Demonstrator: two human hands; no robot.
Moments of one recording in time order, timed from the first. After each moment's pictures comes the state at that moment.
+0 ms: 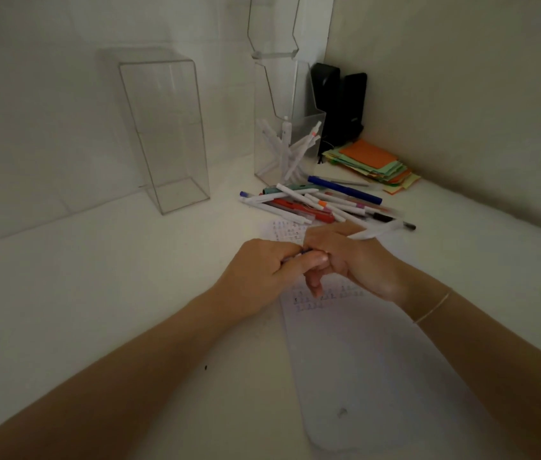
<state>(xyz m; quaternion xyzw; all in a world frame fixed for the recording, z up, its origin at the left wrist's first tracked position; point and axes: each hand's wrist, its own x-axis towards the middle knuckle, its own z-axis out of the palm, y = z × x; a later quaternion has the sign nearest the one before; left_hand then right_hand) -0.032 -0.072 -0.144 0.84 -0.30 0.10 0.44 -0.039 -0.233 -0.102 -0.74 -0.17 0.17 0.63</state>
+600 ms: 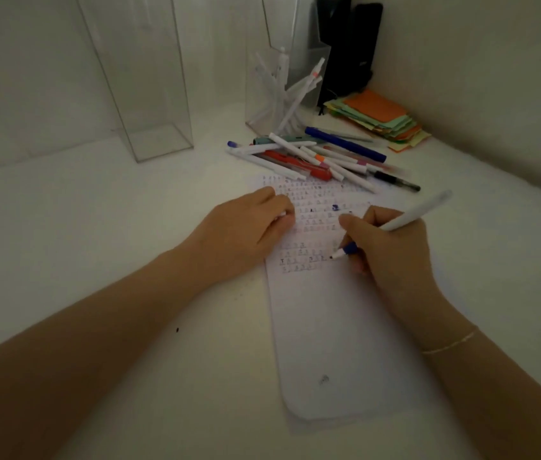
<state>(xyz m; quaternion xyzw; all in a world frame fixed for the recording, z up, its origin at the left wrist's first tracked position) -0.025 -0.063 -0.158 0.91 -0.32 0.12 0.22 -0.068 -0.253 -0.137 -0.79 0.08 -0.11 0.59</state>
